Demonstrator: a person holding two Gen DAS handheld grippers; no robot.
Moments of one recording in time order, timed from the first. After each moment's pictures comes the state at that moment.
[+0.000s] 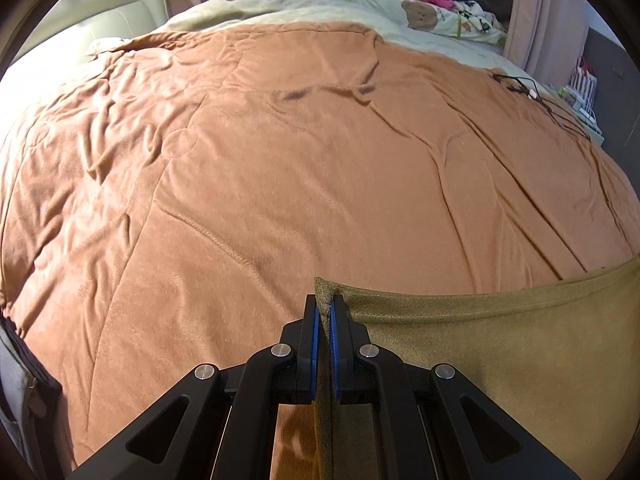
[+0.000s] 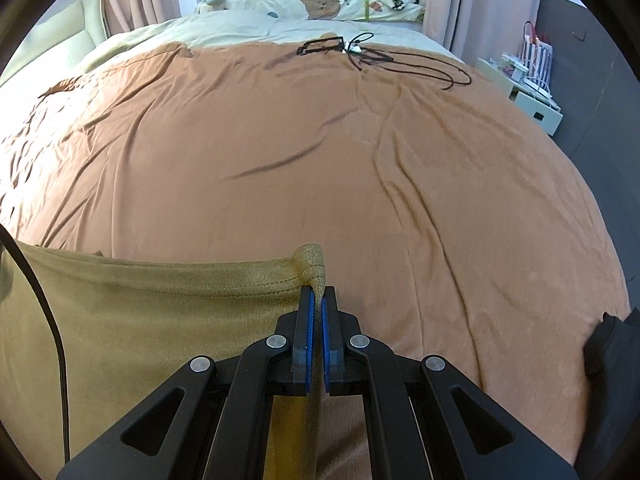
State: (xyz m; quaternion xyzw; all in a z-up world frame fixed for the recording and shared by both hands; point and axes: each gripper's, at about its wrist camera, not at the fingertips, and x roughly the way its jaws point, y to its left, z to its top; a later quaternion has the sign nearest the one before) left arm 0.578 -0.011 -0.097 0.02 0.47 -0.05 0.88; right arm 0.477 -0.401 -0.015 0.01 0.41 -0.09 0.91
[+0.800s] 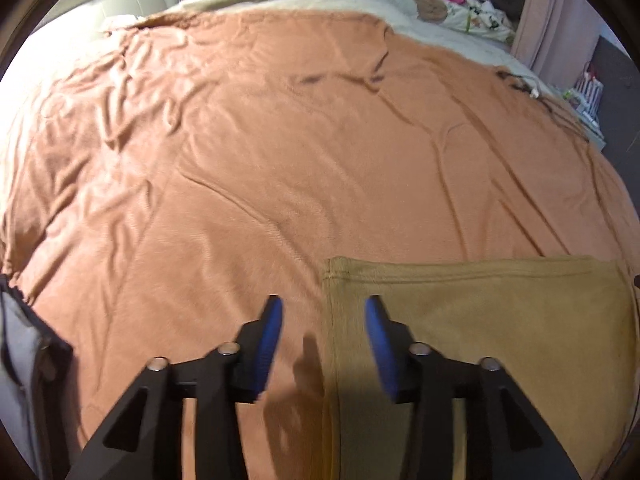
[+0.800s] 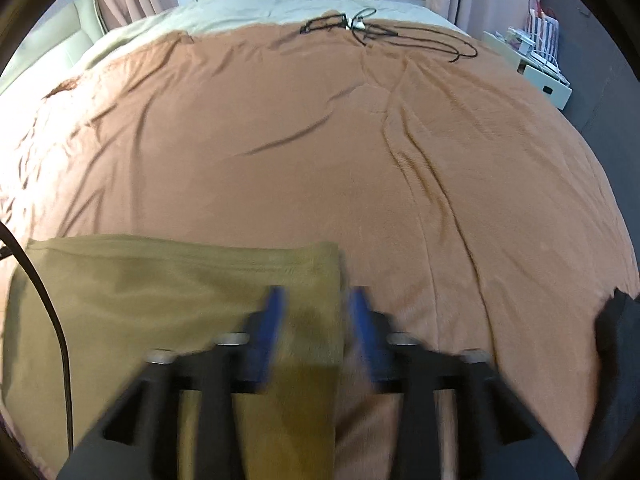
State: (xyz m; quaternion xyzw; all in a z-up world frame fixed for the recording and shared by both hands) left arm 0.542 0.011 -0.072 -0.01 0.49 -0.04 0.87; right arm 0.462 -0.407 -0.007 0.04 0.44 -0.06 0.90
